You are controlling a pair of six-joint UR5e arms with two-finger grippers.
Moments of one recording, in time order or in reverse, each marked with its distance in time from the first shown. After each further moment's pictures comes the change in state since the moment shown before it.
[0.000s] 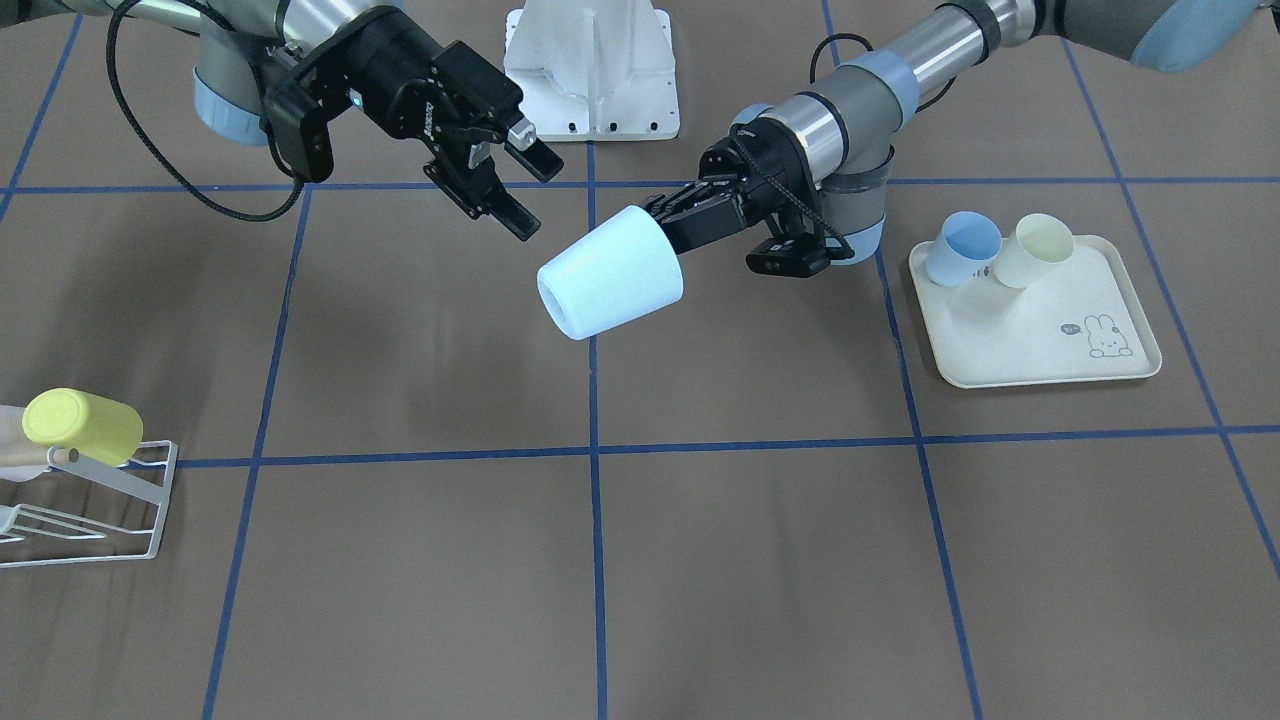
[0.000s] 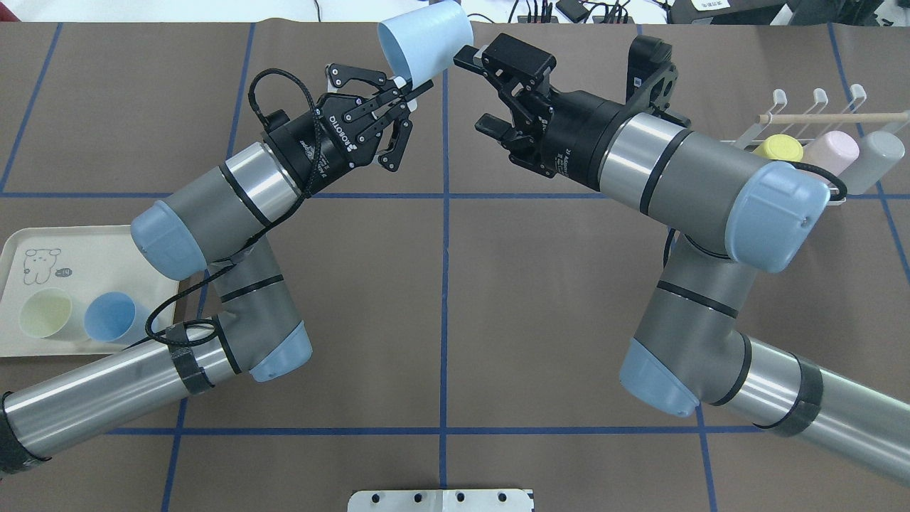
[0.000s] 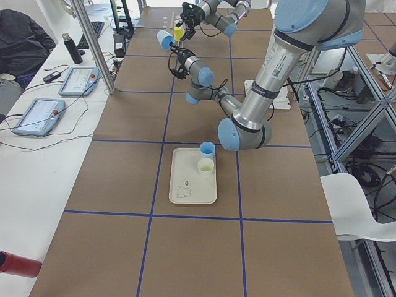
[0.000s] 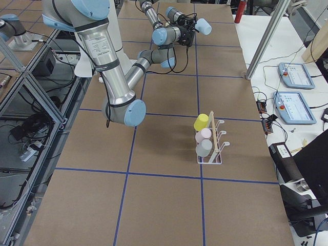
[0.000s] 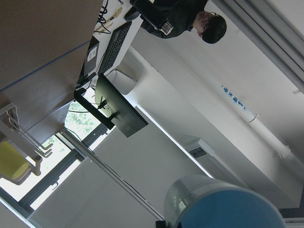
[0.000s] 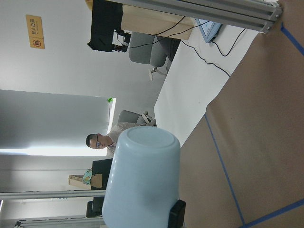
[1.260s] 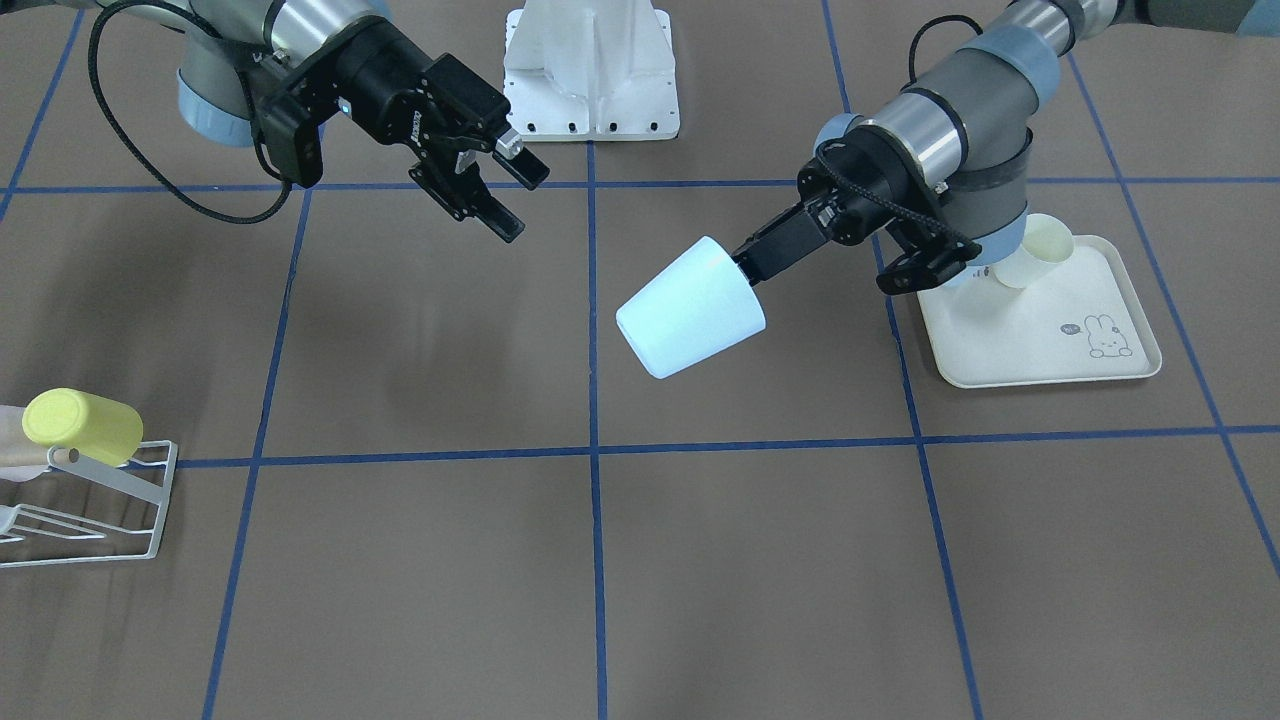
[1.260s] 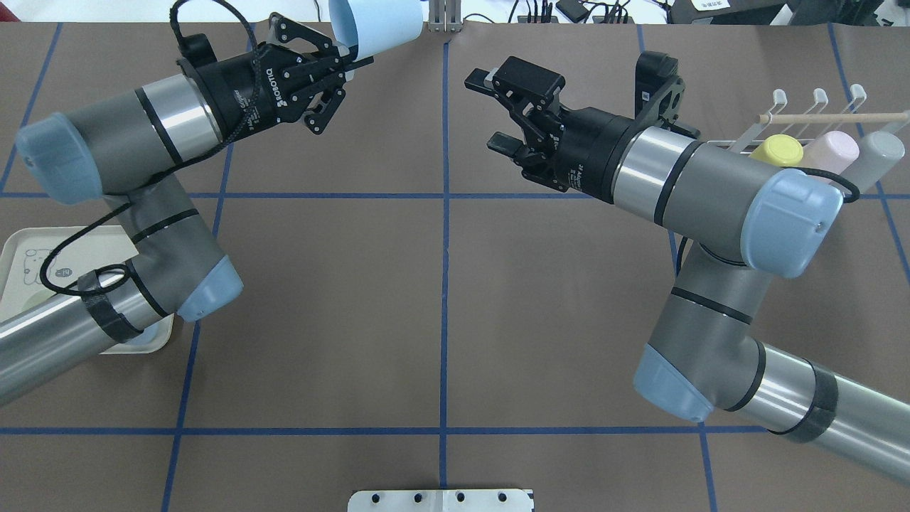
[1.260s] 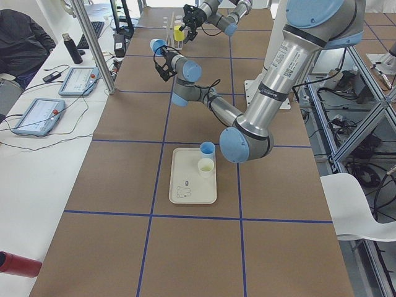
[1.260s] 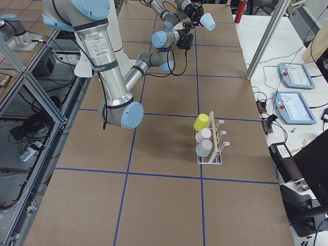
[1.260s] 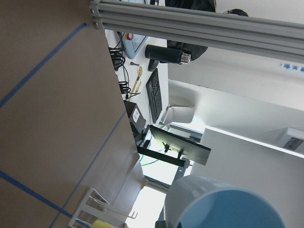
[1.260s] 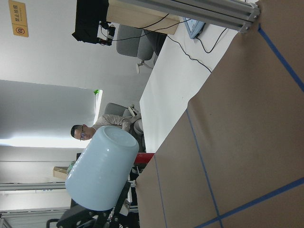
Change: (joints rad) left arm -0.159 0.100 -0.103 0.157 -0.240 0.200; right arm -0.001 -0.034 0.014 0.001 0.036 -0.007
